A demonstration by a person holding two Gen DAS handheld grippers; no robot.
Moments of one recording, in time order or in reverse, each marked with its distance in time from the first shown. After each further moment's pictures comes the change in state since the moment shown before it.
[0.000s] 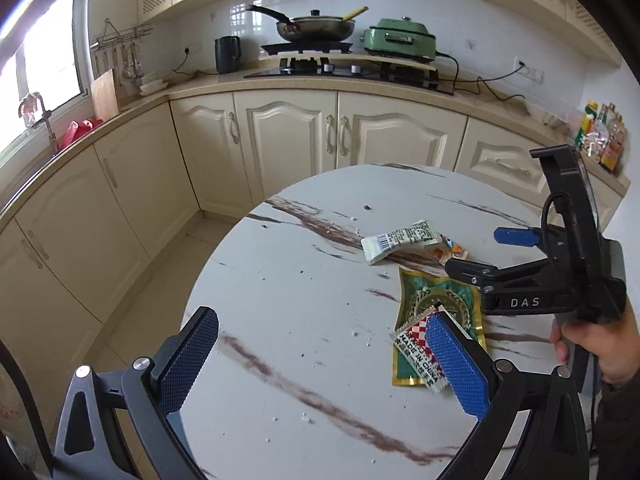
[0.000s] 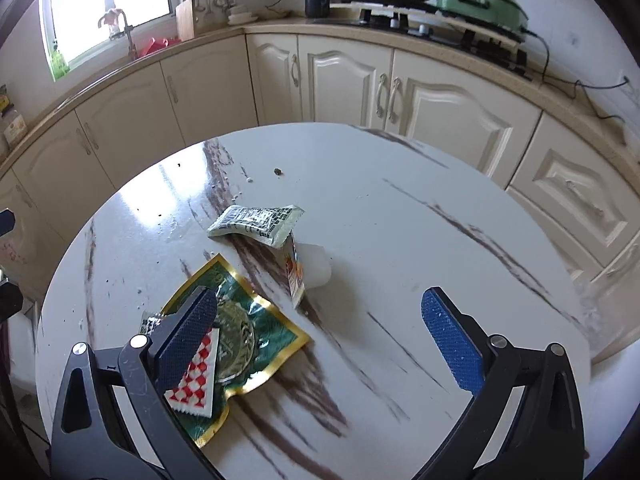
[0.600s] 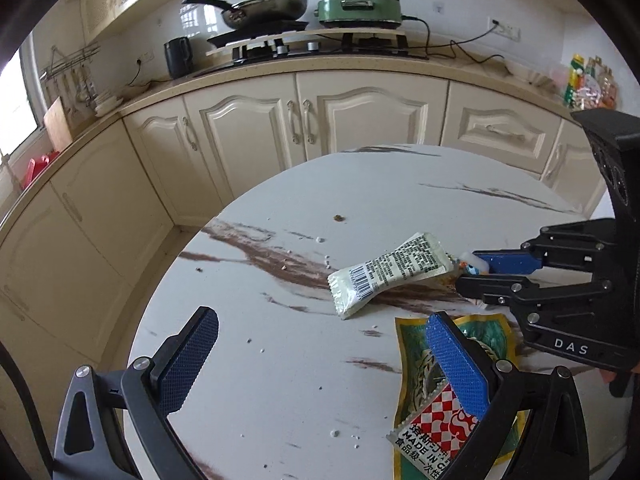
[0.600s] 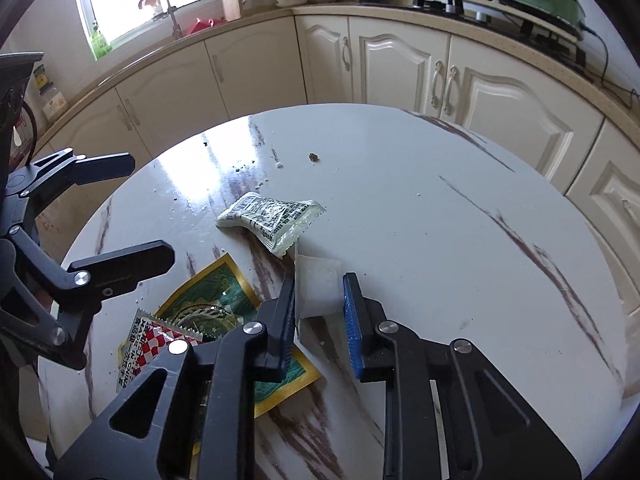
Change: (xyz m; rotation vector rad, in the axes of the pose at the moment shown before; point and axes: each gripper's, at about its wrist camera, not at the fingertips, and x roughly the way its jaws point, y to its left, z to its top) left arm 0.116 -0.044 0.036 0.177 0.028 -0.030; right arm 0.016 -0.002 0.001 -0.105 0.030 0.131
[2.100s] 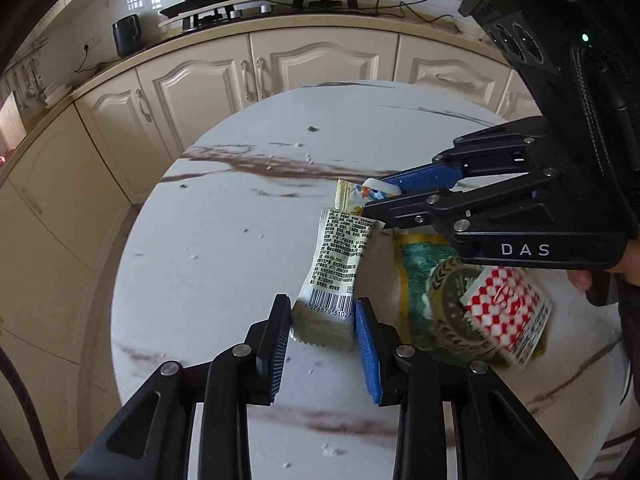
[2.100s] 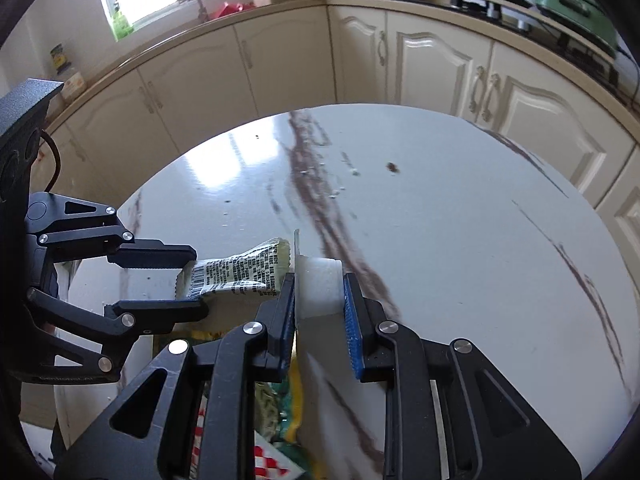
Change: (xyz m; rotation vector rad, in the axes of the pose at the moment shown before) left arm 0.051 -0.003 -0.057 0.079 0.143 -0.166; right arm 0.030 0.064 0.023 -0.102 0.049 0.097
